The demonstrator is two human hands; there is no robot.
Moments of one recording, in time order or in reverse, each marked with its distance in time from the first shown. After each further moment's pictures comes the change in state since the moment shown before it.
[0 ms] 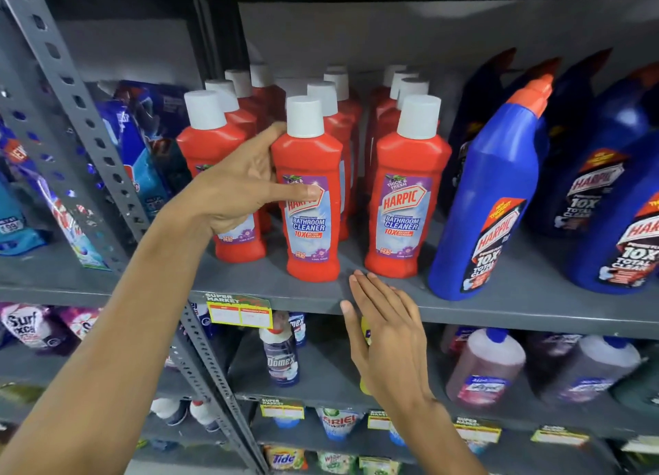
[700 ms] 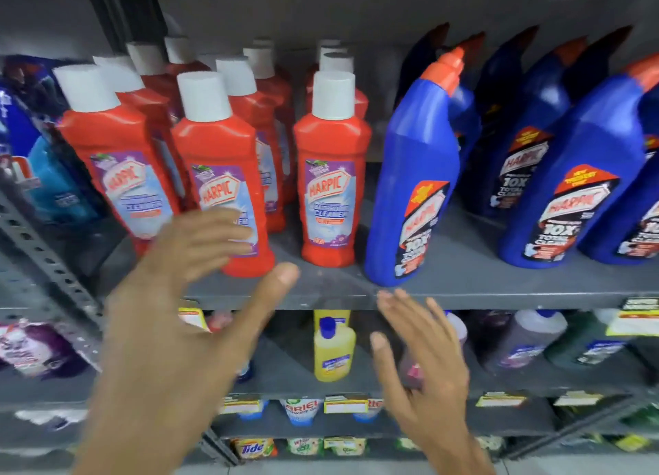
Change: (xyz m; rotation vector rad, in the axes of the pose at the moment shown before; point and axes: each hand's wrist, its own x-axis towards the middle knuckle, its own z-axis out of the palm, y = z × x) left_hand -0.123 -0.023 0.123 0.468 0.547 0.239; right_hand -0.046 0.079 -0.088 0.285 0.185 -0.018
